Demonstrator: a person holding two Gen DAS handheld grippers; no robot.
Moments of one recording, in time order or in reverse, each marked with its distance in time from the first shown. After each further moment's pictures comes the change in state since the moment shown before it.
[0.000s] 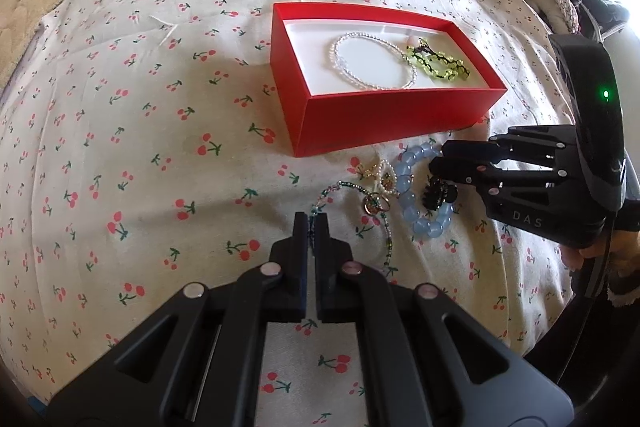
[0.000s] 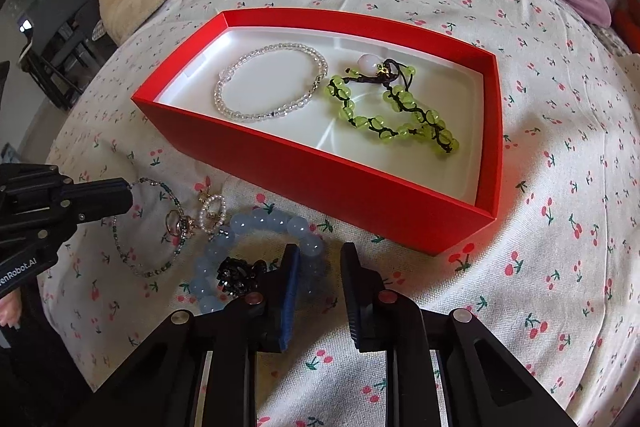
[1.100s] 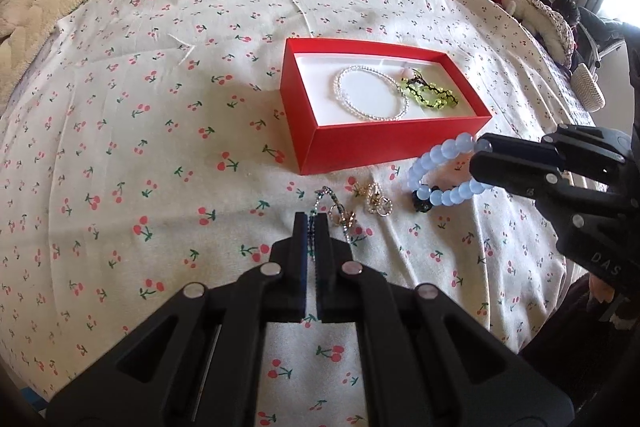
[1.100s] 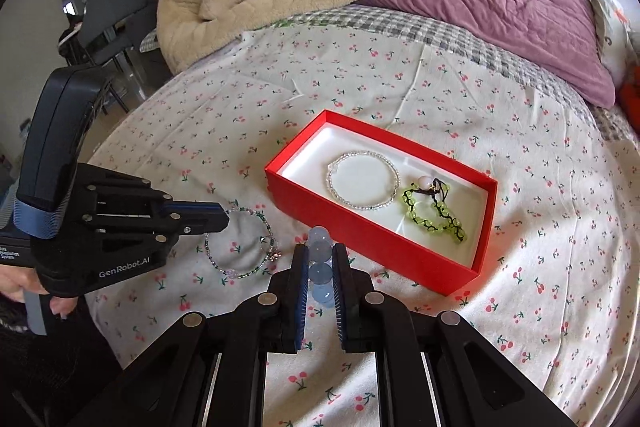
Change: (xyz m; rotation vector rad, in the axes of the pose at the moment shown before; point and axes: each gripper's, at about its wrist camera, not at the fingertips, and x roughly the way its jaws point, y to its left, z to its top) left arm -0.028 0.002 0.001 -0.036 -0.064 -0.014; right arm -0.088 0.060 0.007 -0.125 -0.200 0.024
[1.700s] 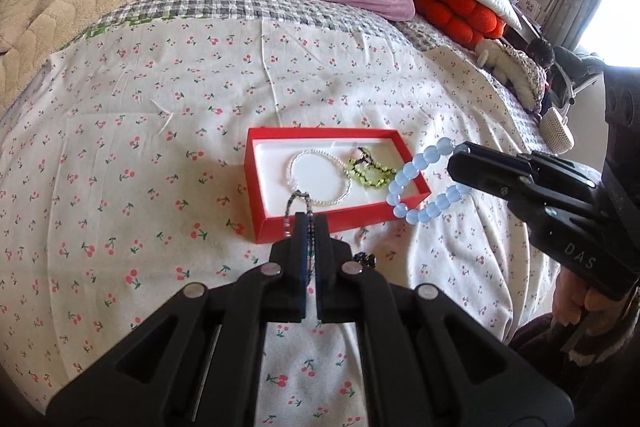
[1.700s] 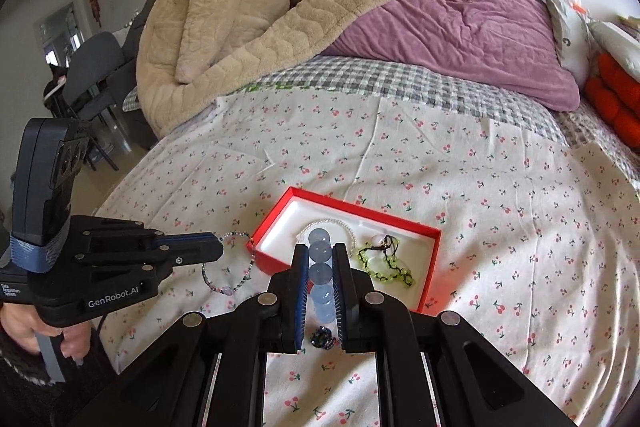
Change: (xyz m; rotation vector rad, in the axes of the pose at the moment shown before) left arm -0.041 -0.019 0.044 -0.051 -0.132 -0.114; right arm -0.051 -0.031 0.032 0.125 -0.147 -0.041
